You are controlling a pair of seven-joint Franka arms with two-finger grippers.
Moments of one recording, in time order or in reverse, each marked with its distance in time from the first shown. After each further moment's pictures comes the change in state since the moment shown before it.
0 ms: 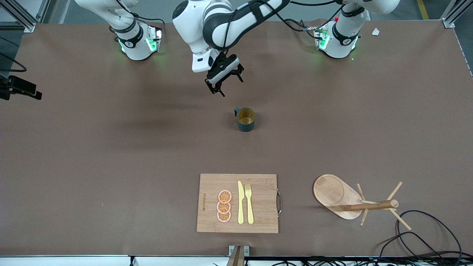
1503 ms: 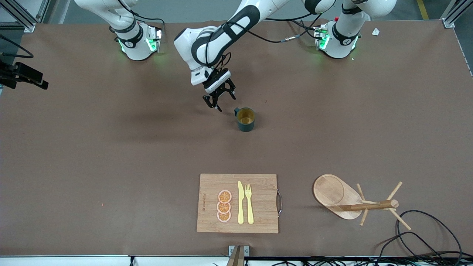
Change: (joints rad) left arm -0.289 0.213 0.327 0.058 0.053 0.166 -0.268; right arm 0.042 -0.071 0.002 -0.045 0.000 -0.001 0.082
